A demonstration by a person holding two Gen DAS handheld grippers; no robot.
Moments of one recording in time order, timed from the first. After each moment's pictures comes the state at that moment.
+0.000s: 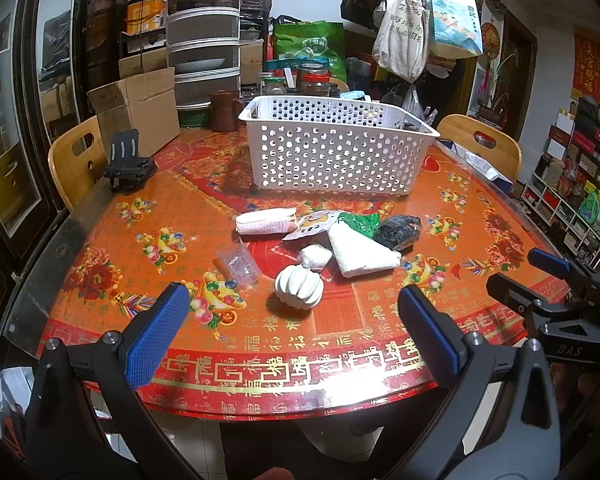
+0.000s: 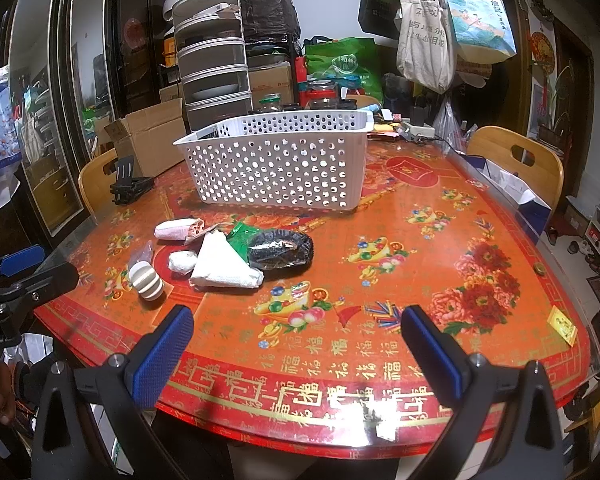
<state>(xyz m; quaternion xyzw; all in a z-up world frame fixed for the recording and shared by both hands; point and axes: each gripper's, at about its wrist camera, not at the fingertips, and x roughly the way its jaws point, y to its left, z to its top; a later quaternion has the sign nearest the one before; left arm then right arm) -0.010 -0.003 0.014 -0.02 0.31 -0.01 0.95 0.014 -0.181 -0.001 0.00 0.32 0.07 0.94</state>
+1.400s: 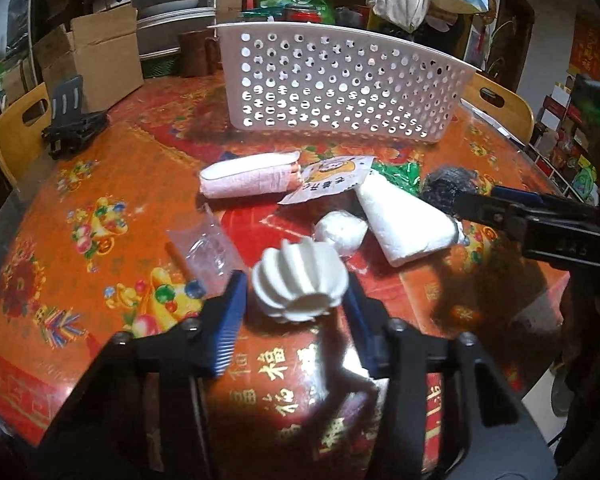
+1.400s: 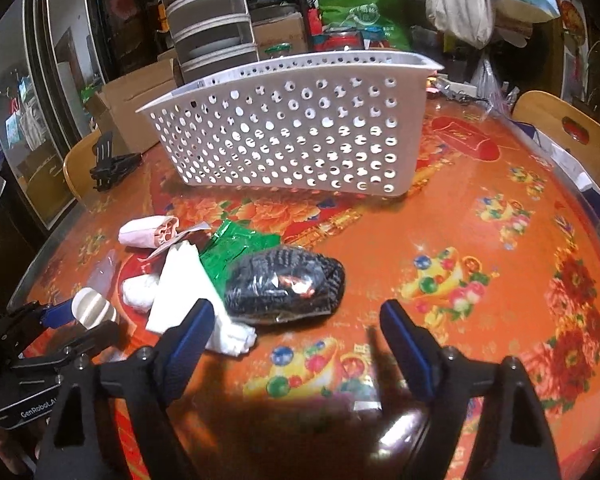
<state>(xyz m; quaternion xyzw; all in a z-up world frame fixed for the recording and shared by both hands) 0.103 0.010 -0.081 -0.03 0.40 -0.06 0.92 0.145 -0.162 -0.053 0.02 0.41 0.11 0.90</state>
